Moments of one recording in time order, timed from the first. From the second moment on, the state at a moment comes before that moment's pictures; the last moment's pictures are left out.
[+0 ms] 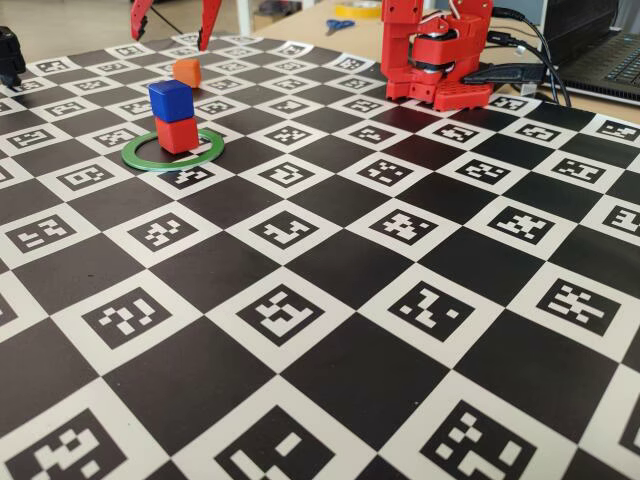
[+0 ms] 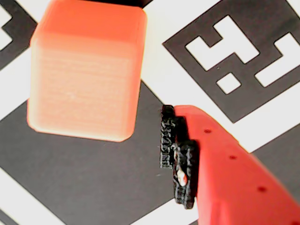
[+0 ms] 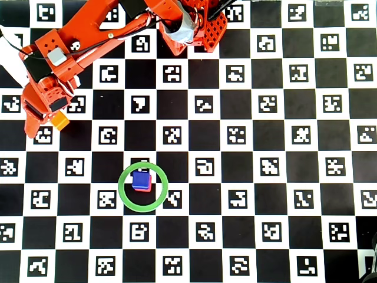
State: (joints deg) arm 59.2 68.7 80.1 70.7 -18.6
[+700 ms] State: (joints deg) arm 59.2 65.7 84.5 64.4 -18.6
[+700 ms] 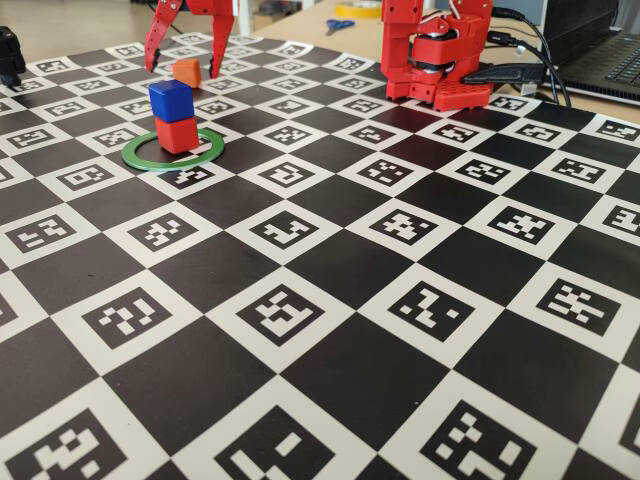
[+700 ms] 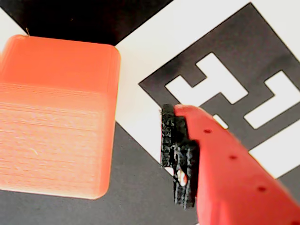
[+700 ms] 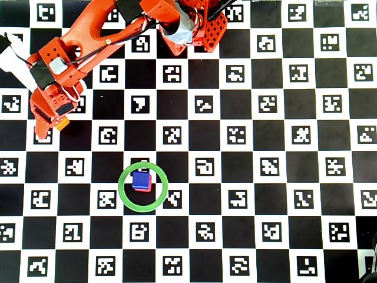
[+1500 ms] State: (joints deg) arm 59.2 64.8 85.3 61.6 -18.6
